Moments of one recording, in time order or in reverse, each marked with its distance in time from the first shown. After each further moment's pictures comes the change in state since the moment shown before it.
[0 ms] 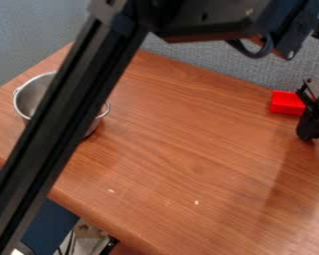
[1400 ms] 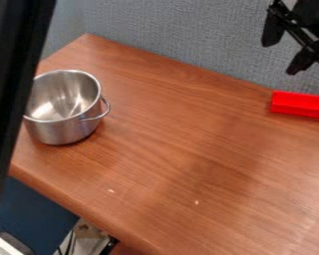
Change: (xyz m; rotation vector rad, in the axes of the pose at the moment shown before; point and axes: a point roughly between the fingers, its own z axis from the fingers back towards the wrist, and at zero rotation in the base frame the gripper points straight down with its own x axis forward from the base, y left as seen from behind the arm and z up) arm -0.039 0.086 0.071 0.043 -0.017 0.168
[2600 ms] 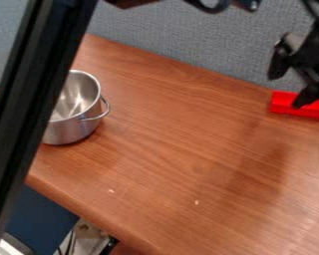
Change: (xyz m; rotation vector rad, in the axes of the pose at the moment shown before) arm 0.015 -0.043 -0.026 0.027 0.011 -0.018
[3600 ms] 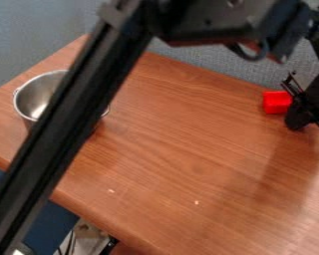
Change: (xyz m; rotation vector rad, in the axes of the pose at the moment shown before) arm 0.010 -0.017 -0.061 -0.009 0.028 0.092
